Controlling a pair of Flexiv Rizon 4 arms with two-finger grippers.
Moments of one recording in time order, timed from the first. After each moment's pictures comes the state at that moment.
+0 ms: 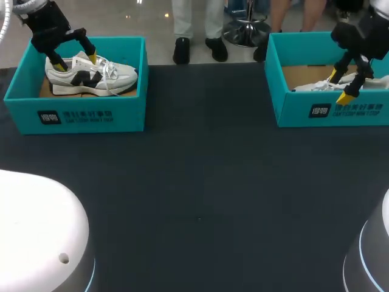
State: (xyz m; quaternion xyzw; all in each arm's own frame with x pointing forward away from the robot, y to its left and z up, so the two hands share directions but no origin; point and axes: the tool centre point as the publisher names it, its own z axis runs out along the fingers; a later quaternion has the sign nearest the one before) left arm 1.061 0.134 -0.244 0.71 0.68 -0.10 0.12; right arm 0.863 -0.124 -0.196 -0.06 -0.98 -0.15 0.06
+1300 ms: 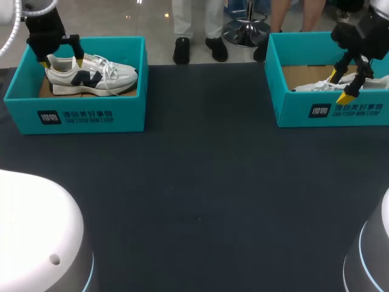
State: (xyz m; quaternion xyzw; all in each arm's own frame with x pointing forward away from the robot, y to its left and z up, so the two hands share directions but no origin) left arm 1.100 0.195 -0.270 0.70 0.71 0.02 0.05; right arm 0.863 -0.123 -0.197 -0.06 -0.98 -0.15 0.06
